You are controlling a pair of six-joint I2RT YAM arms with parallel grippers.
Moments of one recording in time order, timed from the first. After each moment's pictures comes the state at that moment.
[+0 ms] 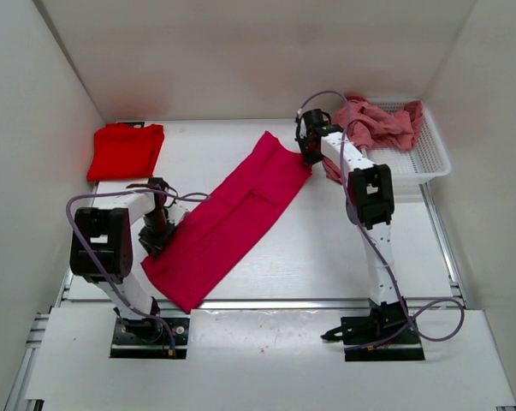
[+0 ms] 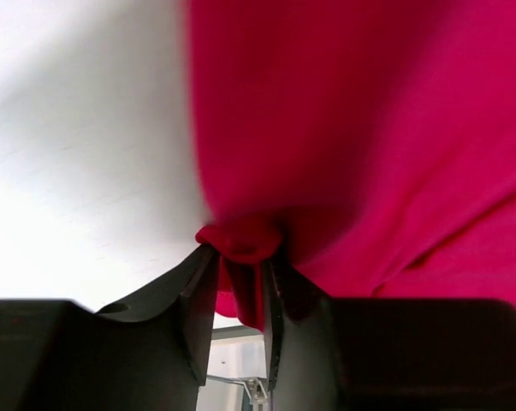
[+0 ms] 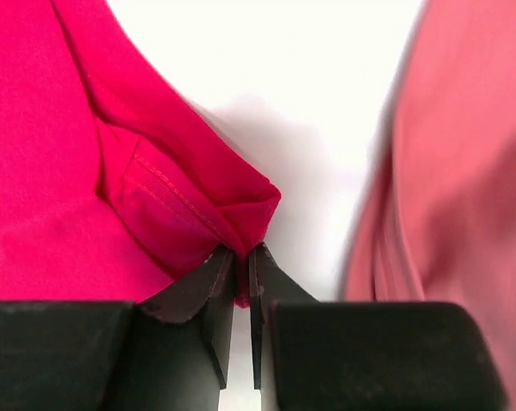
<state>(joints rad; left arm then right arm) -0.03 1.69 0.96 -0.89 -0.09 0.52 0.27 2.44 2.11 -0.76 -0.04 -0.07</state>
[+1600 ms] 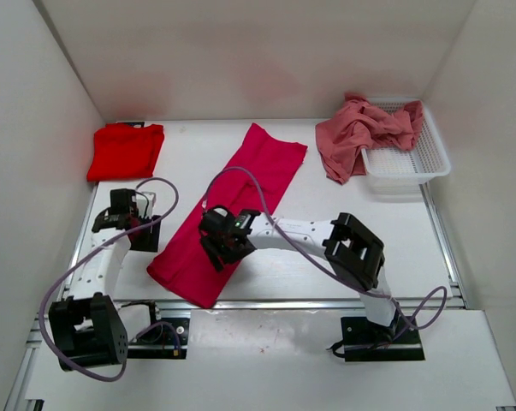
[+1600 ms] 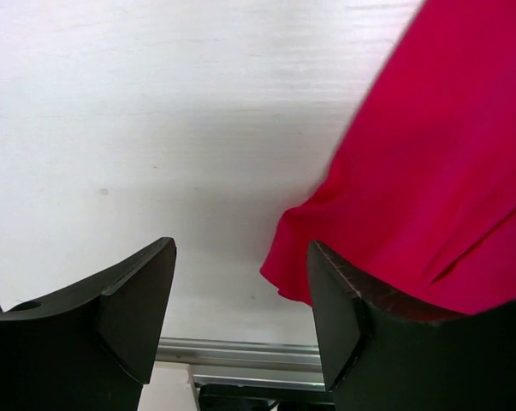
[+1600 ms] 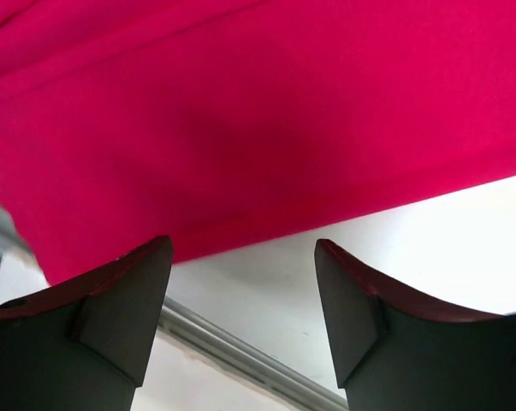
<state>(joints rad) 0.11 1.14 0.73 -0.73 -0.04 0.22 1.13 2.00 1.53 -0.74 -0.02 0.48</state>
